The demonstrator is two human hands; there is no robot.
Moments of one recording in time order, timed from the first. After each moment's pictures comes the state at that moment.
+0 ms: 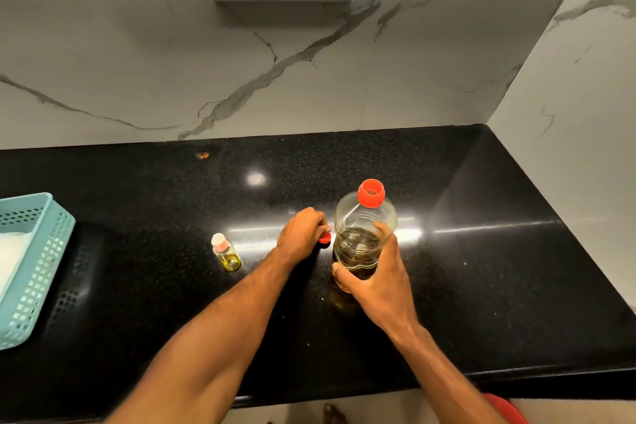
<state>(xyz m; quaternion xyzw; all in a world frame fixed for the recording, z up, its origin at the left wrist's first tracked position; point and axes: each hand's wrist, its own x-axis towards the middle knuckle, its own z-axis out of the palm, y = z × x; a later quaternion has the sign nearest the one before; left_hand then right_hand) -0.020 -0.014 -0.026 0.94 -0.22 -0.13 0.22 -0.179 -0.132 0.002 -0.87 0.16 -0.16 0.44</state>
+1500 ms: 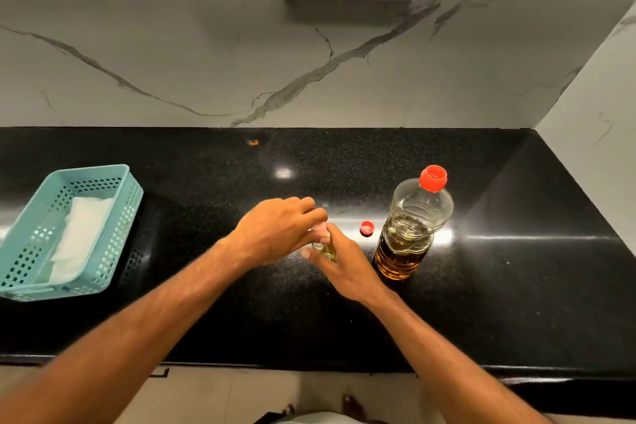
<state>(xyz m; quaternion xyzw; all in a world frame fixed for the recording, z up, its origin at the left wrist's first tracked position) -0.081 0.127 0.081 0.88 -0.46 0.09 0.00 -0.142 -0.032 0.006 -0.83 -0.08 0.03 0.55</state>
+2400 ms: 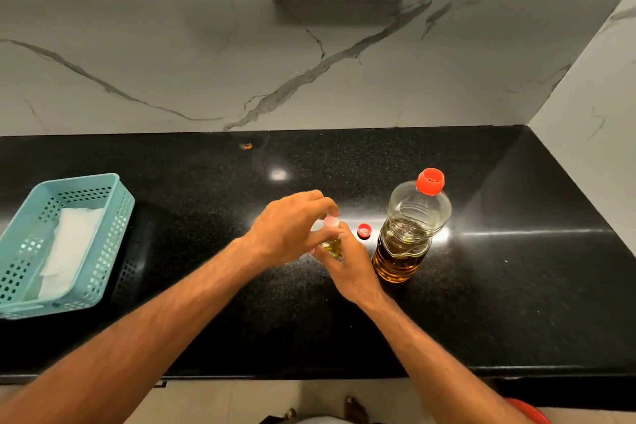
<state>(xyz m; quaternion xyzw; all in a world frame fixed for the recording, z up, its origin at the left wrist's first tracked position) -0.077 0.101 0.093 0.91 -0.38 -0.01 0.15 -0.134 -0.033 -0.007 -0.81 0.00 -0.03 0.59</state>
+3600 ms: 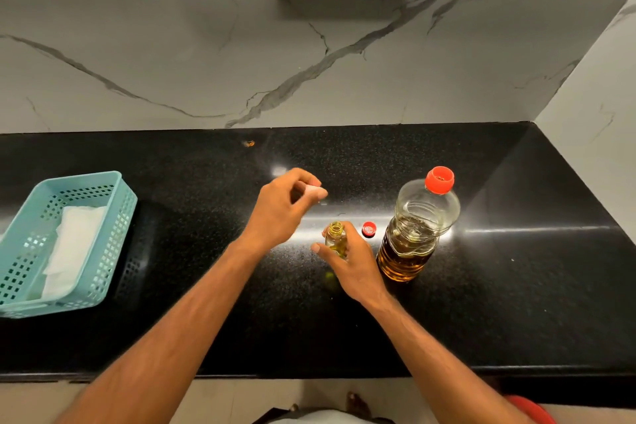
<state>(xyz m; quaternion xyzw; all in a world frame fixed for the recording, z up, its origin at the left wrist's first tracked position) -0.061 0.111 0.082 0.86 -0.19 -0.01 0.48 -0.130 -0.030 -0.022 -0.79 0.03 -0.05 0.61</state>
